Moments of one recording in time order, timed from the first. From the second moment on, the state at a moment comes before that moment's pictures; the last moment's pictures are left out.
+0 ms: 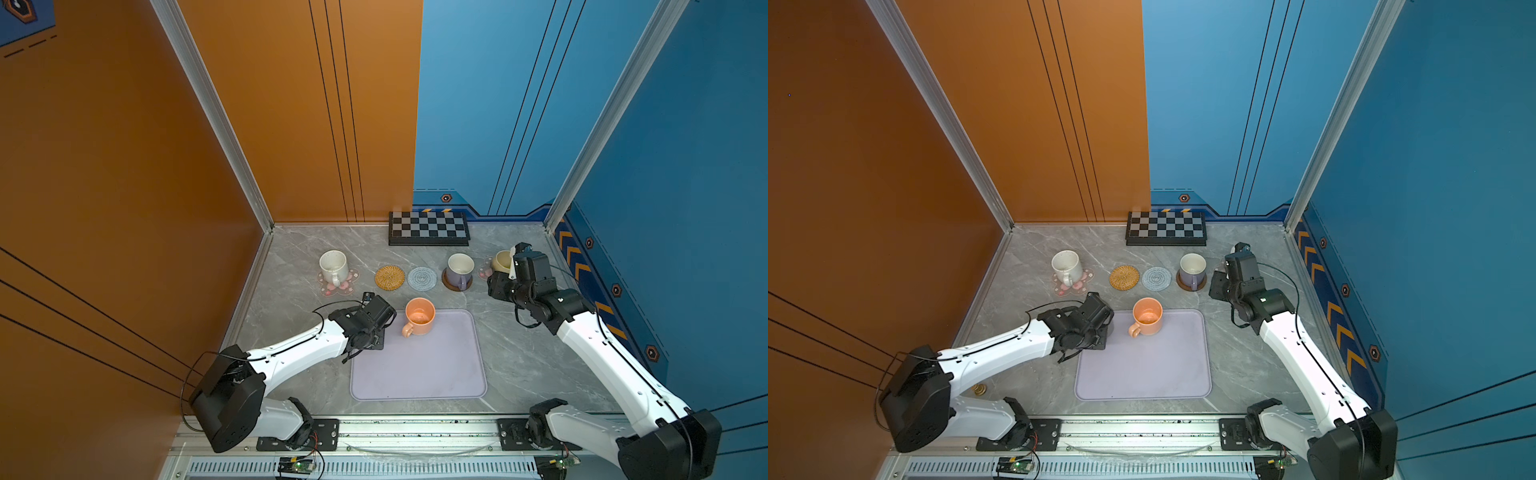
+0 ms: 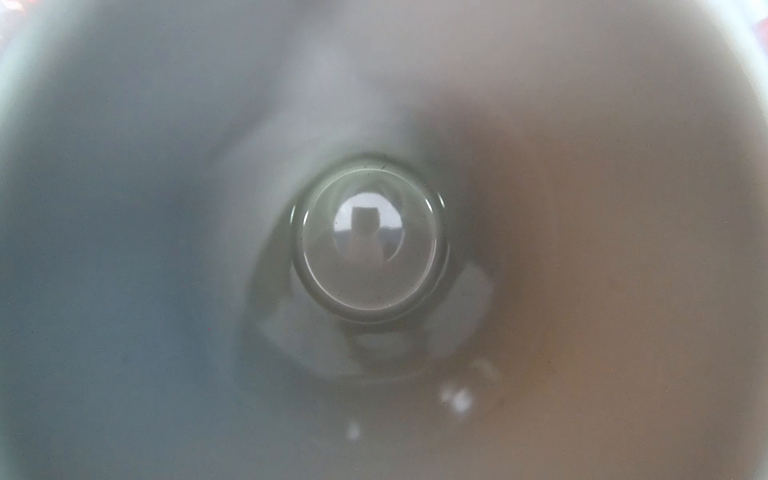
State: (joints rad) left arm -0.76 1.35 0.84 -0.68 -0.25 -0.66; right arm 0.30 1.14 1.02 -0.64 0.11 0.45
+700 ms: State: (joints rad) left arm -0.72 1.30 0.90 -0.72 -0.25 -0.59; right arm 0.30 1.15 1.03 -0.64 0.07 0.44
